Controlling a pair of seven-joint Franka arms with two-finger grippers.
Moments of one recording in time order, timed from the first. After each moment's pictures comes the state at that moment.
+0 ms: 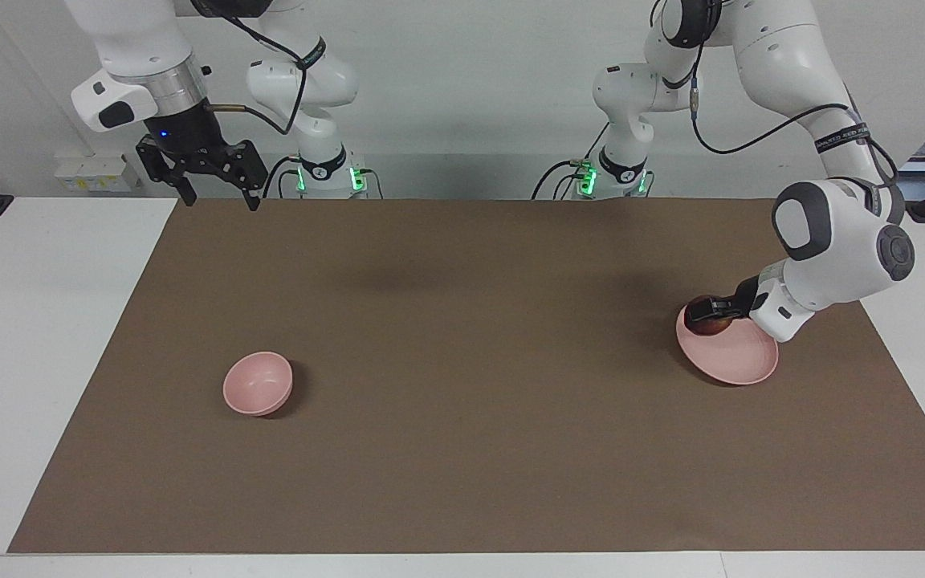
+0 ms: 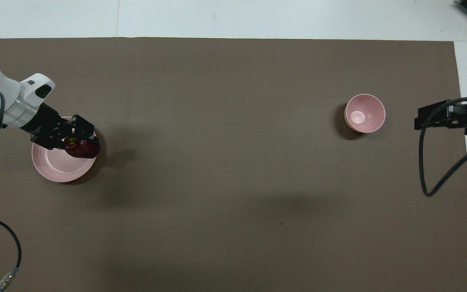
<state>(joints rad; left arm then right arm) -0.04 0.38 0.10 -1.64 -0.42 1.61 -0.02 0.01 0.02 0.03 -1.45 0.00 1.50 0.16</state>
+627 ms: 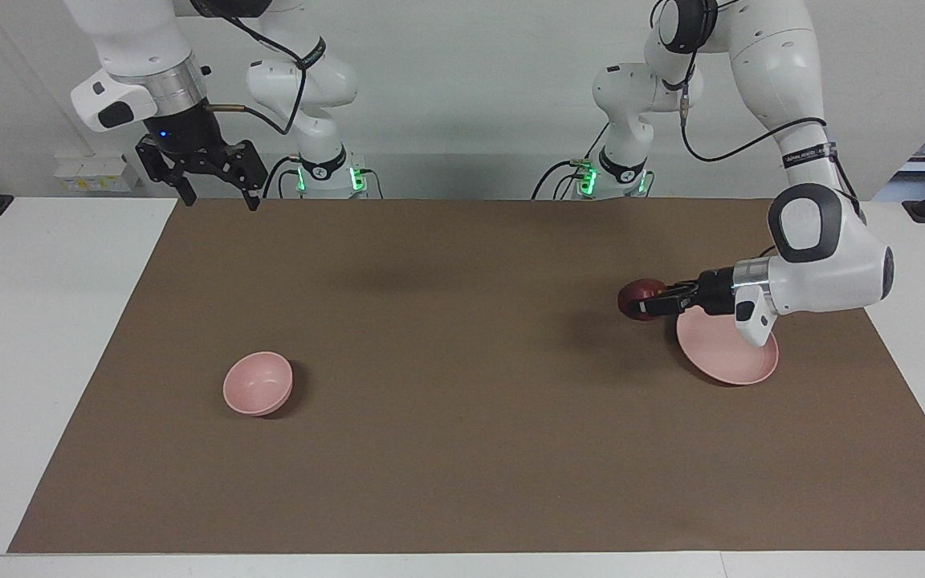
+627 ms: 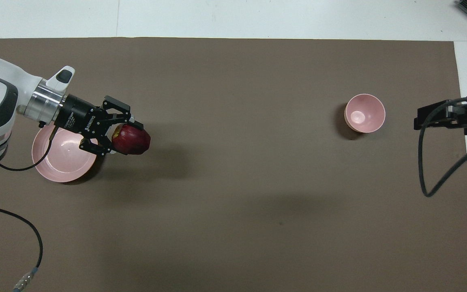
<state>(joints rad) -0.07 0.38 0.07 -1.63 -0.93 1.46 -0.43 0.02 0.02 0.03 -1.45 0.00 1.50 0.16</state>
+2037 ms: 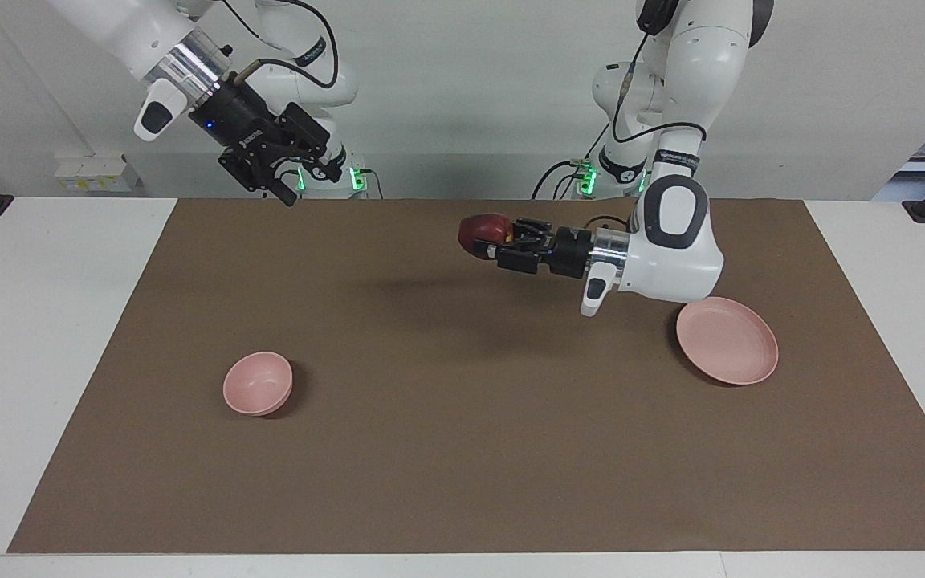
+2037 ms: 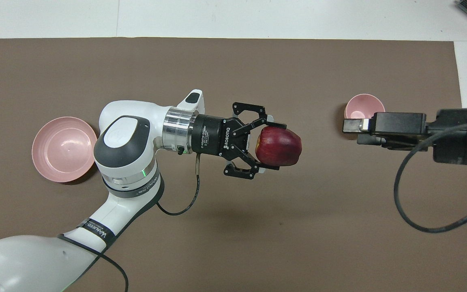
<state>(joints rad) -0.15 0.33 -0.38 -1.78 -1.72 1.79 -0.64 0.00 -0.20 0.02 -1.93 0.99 1.85 -0.08</state>
